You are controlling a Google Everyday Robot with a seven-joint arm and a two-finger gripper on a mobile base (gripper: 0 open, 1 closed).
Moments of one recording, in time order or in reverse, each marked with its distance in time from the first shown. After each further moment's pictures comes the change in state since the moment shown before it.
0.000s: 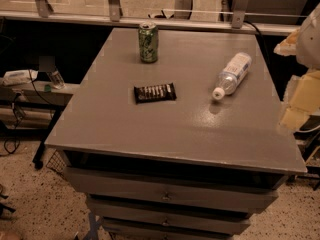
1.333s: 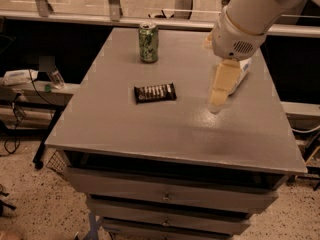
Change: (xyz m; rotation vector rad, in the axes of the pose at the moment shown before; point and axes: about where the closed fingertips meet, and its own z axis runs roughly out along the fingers) arm -0.111 -0.051 0.083 -0.075 -0.110 -0.218
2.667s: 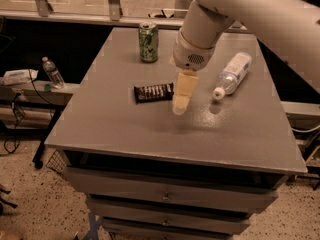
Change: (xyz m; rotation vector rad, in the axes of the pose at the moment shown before) arm -0.048 -0.027 0.086 -0.105 -0.020 -0.018
